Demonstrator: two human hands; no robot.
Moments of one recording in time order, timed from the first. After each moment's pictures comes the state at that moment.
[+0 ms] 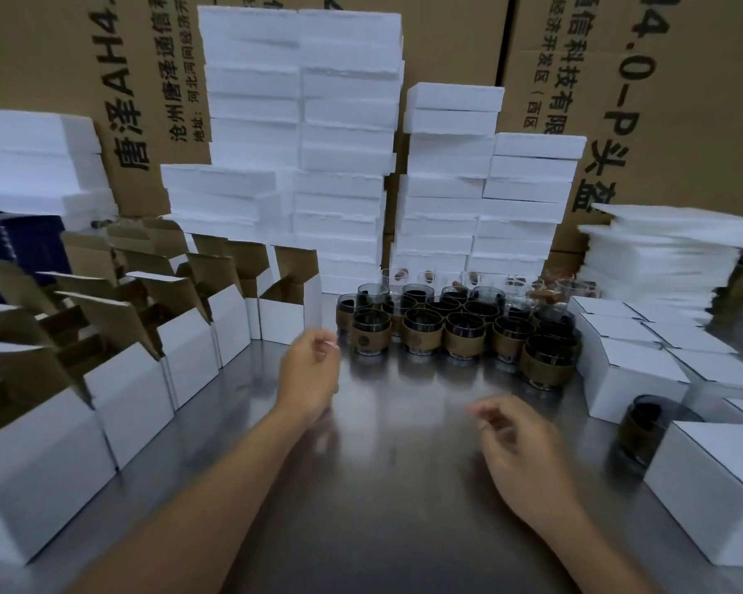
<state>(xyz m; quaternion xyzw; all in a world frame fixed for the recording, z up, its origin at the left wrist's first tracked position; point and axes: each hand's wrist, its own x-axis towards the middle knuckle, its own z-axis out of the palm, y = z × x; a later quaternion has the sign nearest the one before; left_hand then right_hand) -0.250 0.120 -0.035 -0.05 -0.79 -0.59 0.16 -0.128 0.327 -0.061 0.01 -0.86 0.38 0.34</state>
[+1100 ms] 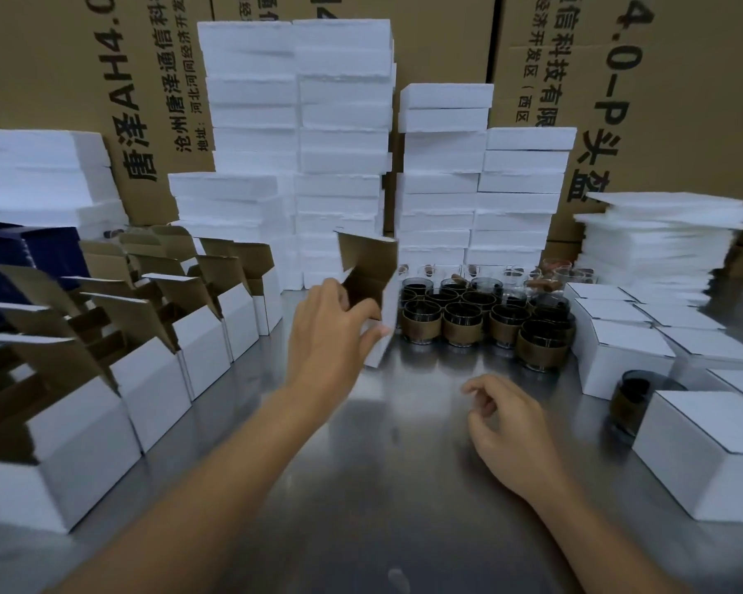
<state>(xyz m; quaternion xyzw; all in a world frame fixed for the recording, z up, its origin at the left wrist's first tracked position) -0.197 0.125 0.014 -0.24 -0.86 -0.19 0.40 -0.122 0.324 -0.060 0.02 -0.90 0.32 0.31</state>
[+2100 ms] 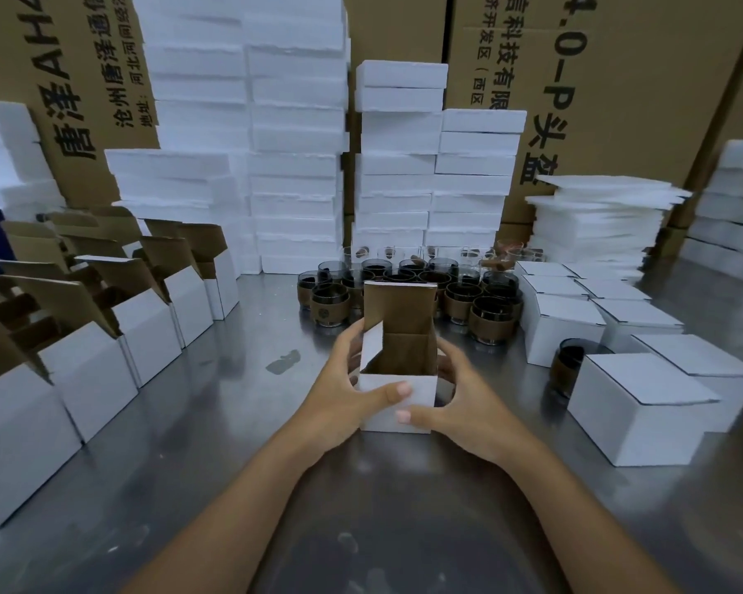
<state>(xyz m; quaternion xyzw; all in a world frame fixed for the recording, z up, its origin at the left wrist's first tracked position) -0.159 0.160 -0.042 -0.27 -0.72 -0.64 -0.05 -0.106 0.333 -0.046 0.04 -0.82 0.56 0.09</state>
